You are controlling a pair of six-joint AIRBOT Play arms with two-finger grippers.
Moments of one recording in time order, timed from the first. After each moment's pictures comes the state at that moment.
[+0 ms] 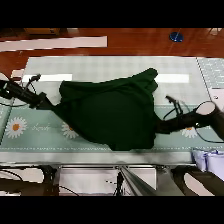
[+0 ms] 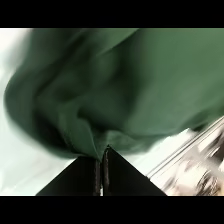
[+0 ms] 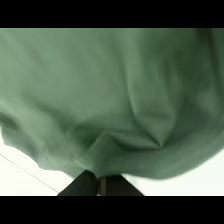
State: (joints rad) left arm 0.36 -1.61 1.26 0.91 -1.60 -1.05; right arm -0.04 -1.03 0.64 -0.92 1.26 1.22
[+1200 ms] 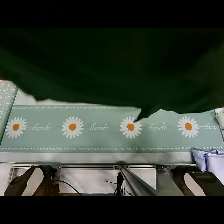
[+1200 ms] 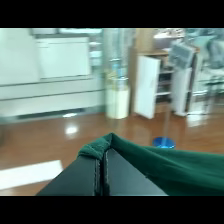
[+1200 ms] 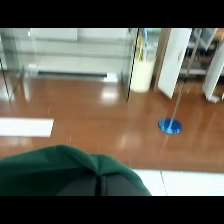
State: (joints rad) left arm 0.50 -0.81 2.10 0.74 -1.30 -1.37; right arm -0.03 -0.78 2.05 -1.57 1.42 1.54
